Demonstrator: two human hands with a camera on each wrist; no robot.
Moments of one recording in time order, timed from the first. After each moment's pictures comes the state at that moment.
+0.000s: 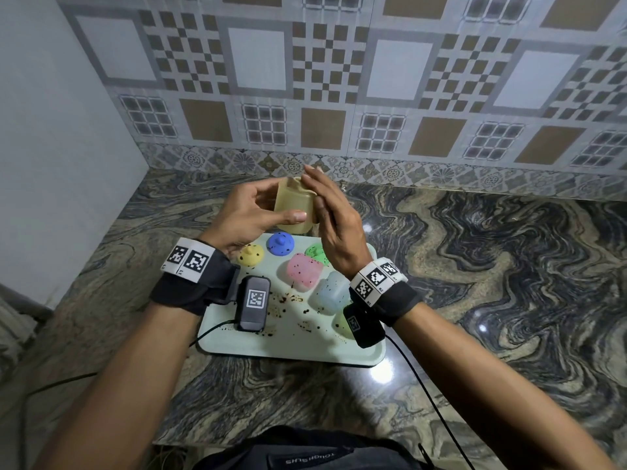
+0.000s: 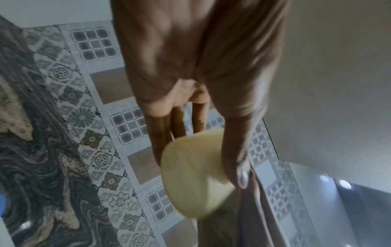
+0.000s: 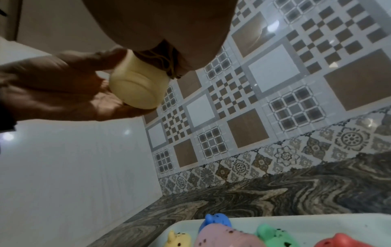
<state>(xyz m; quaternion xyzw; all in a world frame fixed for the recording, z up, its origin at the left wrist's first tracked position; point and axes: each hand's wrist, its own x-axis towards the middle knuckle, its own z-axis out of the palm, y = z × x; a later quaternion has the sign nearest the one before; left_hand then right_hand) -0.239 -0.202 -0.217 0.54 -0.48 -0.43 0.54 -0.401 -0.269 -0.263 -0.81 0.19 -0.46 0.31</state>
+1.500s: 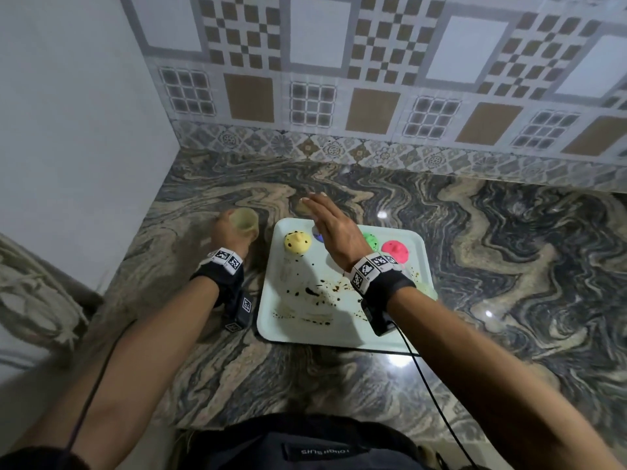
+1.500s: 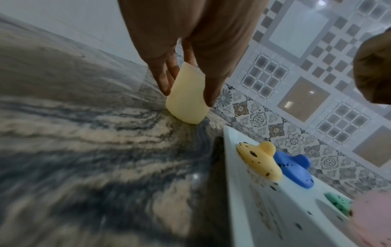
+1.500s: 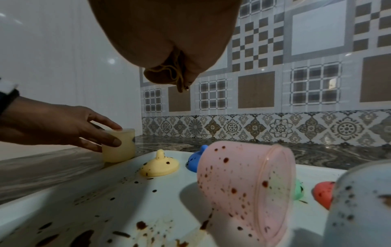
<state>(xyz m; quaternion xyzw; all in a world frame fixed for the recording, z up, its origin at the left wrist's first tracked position) -0.064 -0.200 -0.398 0.83 -0.30 -0.22 0.43 -0.297 -0.264 -0.343 -0.90 0.28 -0.27 0.20</state>
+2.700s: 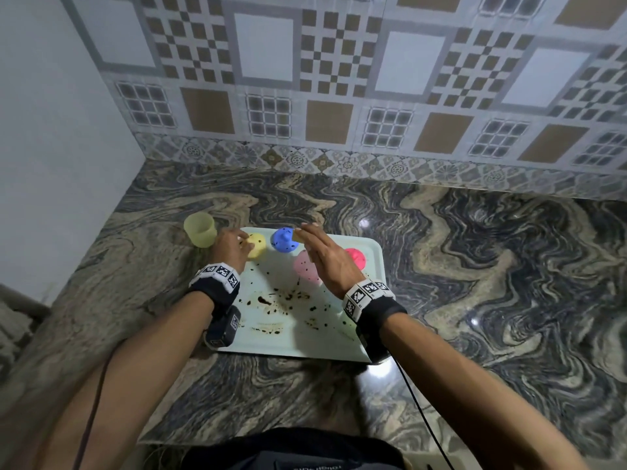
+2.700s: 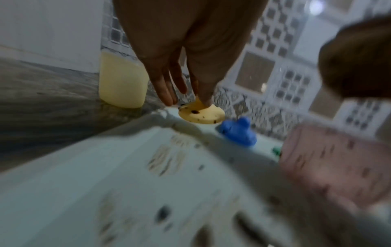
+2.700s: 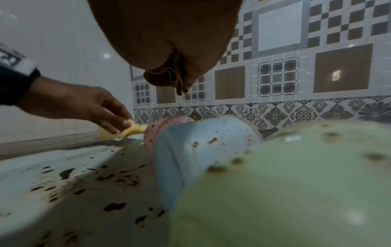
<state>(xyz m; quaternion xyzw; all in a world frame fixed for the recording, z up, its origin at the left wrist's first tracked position) -0.152 -0.227 -0.396 0.83 -0.44 -0.16 0.31 -0.391 -0.280 -0.371 -0.90 0.26 -0.27 0.22</state>
